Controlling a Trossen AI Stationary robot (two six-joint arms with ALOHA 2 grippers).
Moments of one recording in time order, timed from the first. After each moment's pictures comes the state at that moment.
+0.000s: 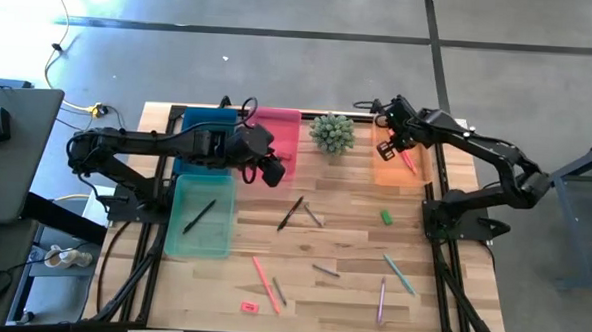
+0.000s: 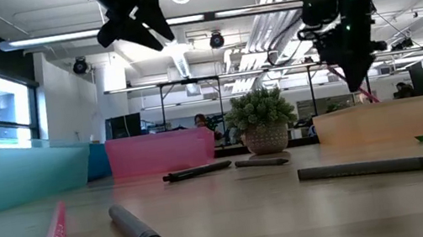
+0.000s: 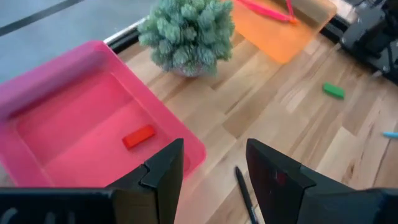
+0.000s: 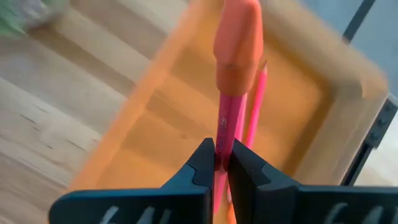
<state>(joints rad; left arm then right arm) 0.22 1.39 1.20 -0.61 -0.36 -0.55 -0.81 1.30 0.91 -0.86 0.23 0.12</state>
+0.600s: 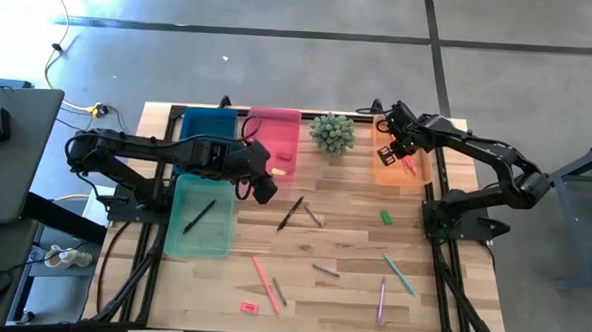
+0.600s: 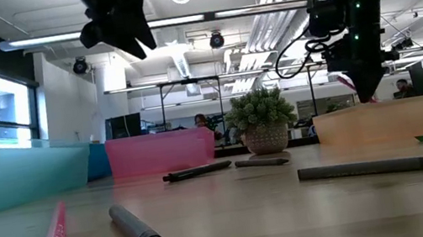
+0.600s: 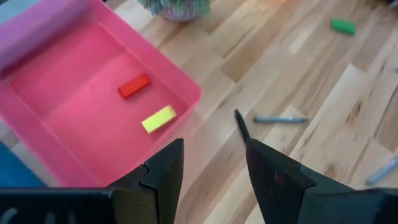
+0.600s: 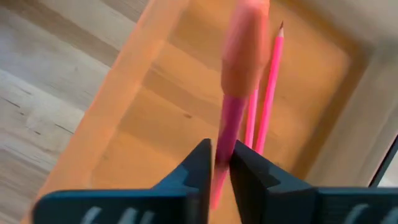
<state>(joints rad) 0.12 1.39 1.20 -0.79 -0.34 -0.61 -0.83 1.30 0.83 -0.83 0.18 0.16</state>
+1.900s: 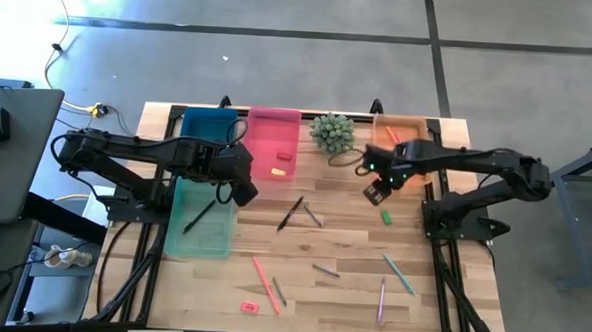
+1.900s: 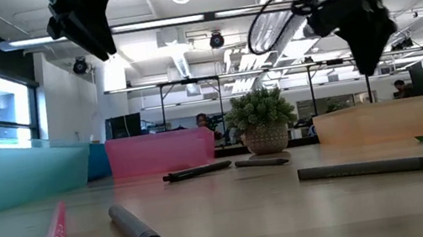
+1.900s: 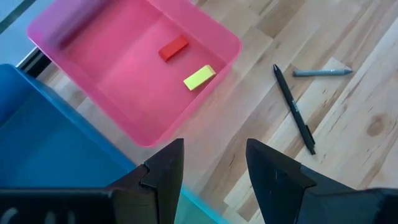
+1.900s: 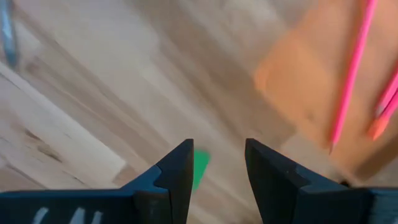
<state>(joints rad) 0.07 1.30 1.20 -1.05 -0.40 -0.62 -0.23 1.28 0.97 -1.14 0.05 0.58</state>
